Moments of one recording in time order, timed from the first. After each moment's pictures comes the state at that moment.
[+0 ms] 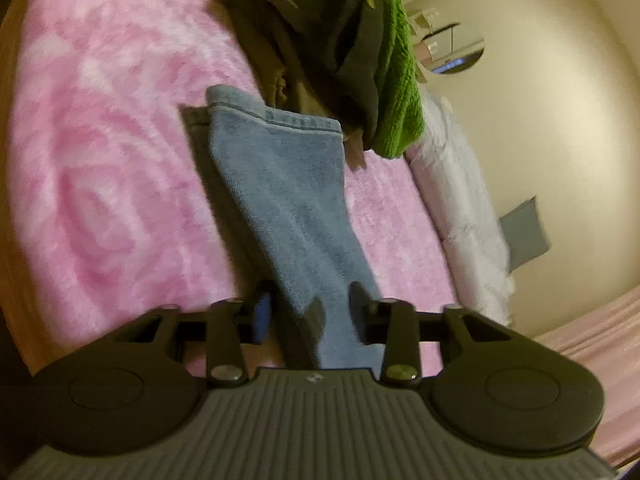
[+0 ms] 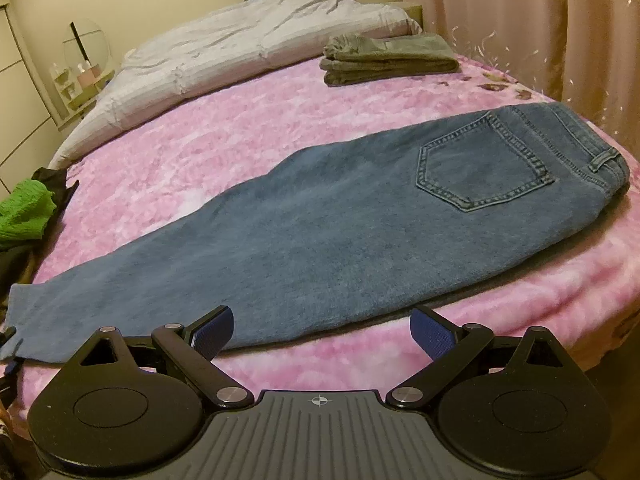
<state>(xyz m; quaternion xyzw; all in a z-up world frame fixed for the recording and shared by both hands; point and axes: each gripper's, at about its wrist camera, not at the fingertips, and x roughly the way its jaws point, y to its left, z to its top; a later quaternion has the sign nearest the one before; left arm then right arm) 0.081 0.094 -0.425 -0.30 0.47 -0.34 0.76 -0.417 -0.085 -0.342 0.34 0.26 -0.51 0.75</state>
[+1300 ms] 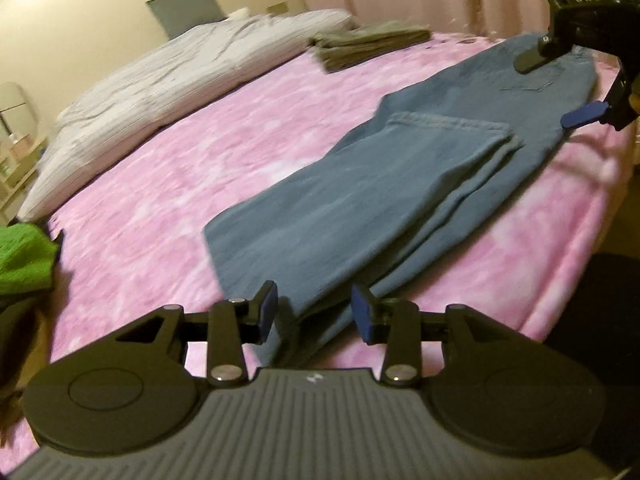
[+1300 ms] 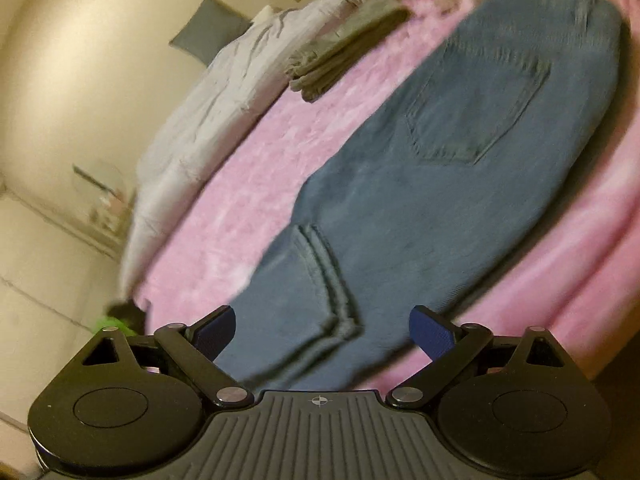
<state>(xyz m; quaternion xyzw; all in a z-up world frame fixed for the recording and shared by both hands) -0.152 -0.014 -0.371 0.38 0.12 -0.67 0.62 -0.467 -0.127 -0.373 0.55 0.05 -0.44 0.71</state>
